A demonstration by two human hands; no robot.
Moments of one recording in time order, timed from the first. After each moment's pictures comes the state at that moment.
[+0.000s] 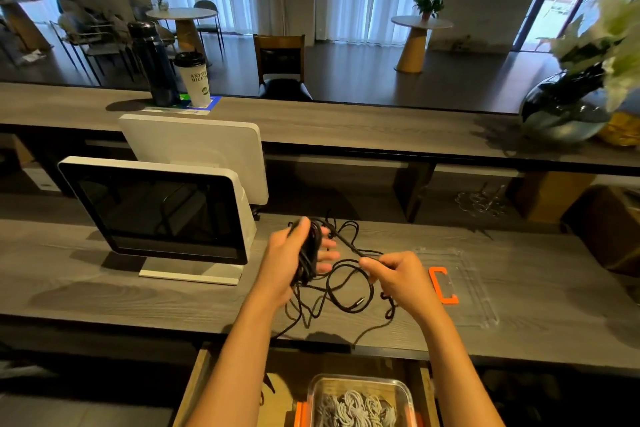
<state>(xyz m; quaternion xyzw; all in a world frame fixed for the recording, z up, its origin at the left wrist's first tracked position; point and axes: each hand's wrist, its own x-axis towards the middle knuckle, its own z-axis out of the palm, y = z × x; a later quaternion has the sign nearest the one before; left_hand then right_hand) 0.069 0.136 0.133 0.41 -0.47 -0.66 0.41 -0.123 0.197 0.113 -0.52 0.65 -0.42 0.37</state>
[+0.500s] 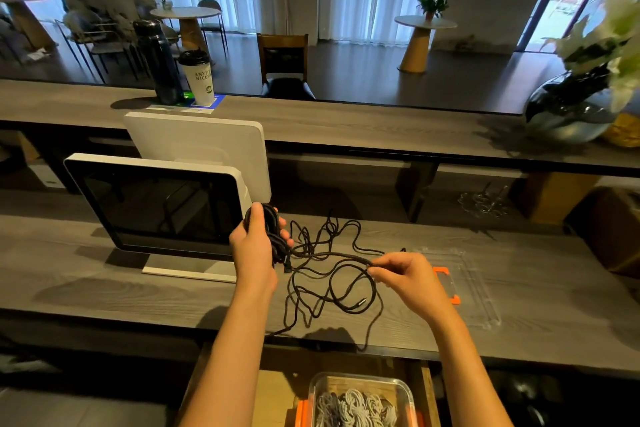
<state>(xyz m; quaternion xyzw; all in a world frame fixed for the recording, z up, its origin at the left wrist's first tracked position) 0.085 0.123 0.140 0.46 -0.25 -0.59 0.61 -0.134 0.203 0.114 -0.56 0.64 -0.38 0.36</state>
